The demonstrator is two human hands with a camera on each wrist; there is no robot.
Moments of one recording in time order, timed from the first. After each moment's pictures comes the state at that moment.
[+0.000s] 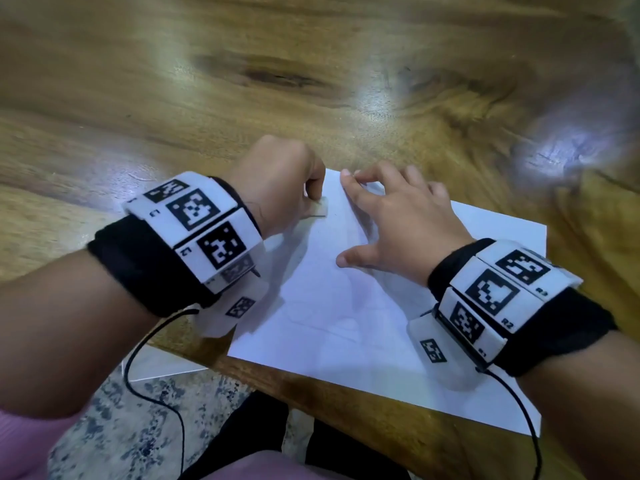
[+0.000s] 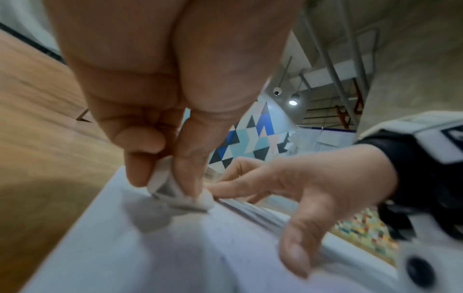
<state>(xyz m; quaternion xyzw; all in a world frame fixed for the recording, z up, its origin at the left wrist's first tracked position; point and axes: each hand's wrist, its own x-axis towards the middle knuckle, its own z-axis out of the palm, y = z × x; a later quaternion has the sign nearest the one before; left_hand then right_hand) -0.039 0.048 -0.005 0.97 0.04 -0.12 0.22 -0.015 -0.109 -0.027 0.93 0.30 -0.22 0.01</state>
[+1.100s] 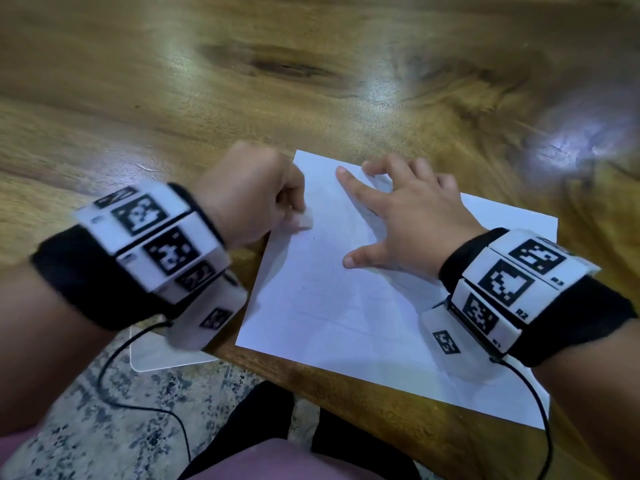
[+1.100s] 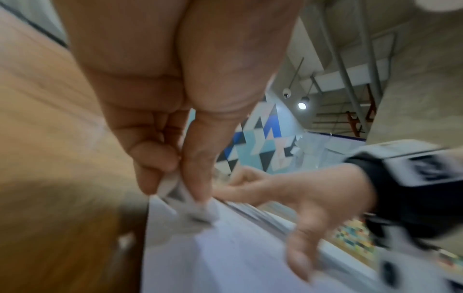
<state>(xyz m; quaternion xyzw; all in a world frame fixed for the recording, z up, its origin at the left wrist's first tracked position) -0.065 0.070 -0.007 0.97 0.01 -0.14 0.22 -0.017 -0.111 -0.027 0.92 0.32 -0.23 0.04</state>
